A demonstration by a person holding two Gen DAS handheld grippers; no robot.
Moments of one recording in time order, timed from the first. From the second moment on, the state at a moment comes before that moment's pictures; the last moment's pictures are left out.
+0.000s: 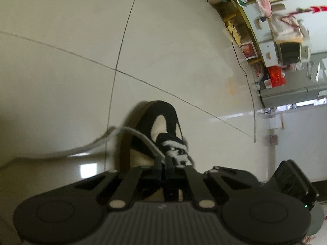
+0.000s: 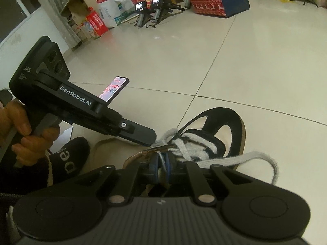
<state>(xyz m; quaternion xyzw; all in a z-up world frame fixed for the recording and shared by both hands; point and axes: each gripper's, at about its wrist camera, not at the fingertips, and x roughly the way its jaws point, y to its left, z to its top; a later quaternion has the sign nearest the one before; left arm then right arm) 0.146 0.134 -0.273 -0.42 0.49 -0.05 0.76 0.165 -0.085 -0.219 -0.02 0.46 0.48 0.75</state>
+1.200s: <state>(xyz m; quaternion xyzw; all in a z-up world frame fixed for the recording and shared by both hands) 0.144 0.146 -0.294 -0.53 0.49 -0.07 0.69 0.138 -0.056 -0.186 -0.26 0.37 0.51 0.73</state>
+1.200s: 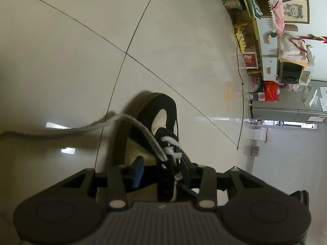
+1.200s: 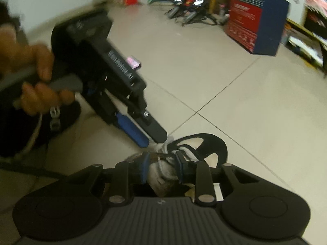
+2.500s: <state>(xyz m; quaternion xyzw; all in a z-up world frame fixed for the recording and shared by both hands) 0.149 0.131 -0.265 -0.42 0.49 -0.05 0.76 0.131 -0.065 -0.206 -0.26 0.35 0.45 0.78</state>
